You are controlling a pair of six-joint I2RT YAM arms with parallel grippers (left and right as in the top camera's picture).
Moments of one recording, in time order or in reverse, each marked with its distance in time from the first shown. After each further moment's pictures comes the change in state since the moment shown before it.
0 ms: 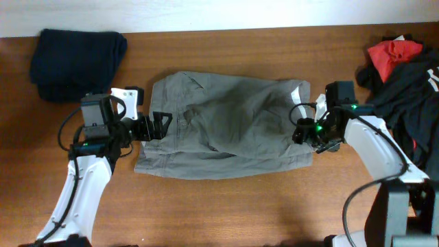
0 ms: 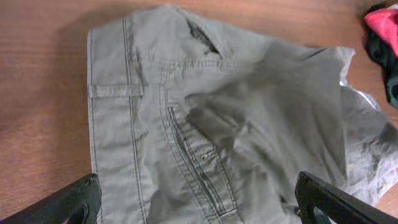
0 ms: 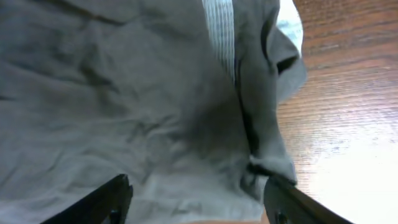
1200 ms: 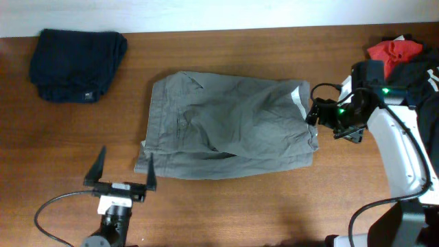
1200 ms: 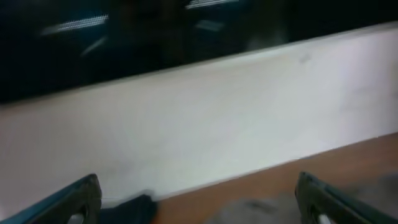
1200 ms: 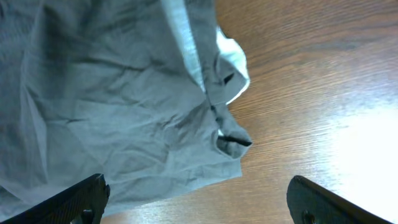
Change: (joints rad) left arm -0.001 -1.392 -0.854 0.627 -0.251 0.160; right arm -0.076 -0.055 0.255 -0.269 0.012 0.083
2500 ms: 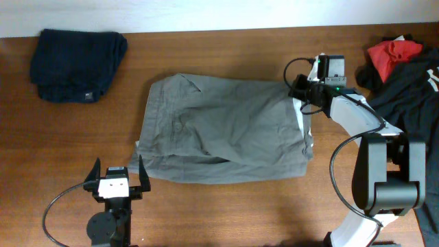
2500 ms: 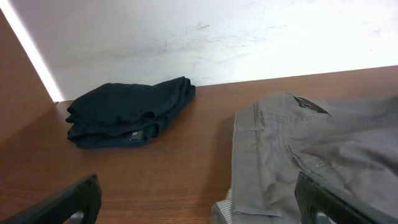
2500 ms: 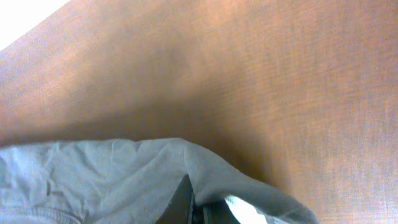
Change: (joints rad) left arm 0.000 -0.001 0.003 -0.422 -0.288 0.000; right arm 0.092 0.346 -0.077 0.887 -0.031 0.134
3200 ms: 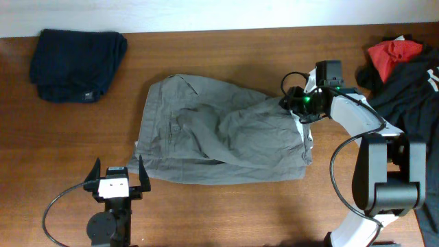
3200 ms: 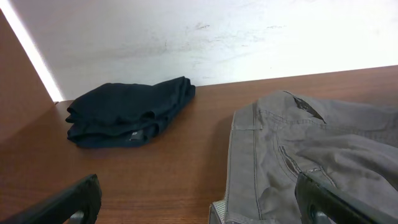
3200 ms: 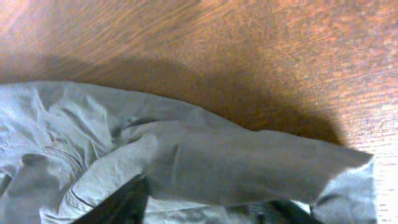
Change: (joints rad) left arm 0.000 0.000 0.000 0.000 0.000 0.000; right arm 0.003 -0.002 0.005 -0.265 -0.134 0.035
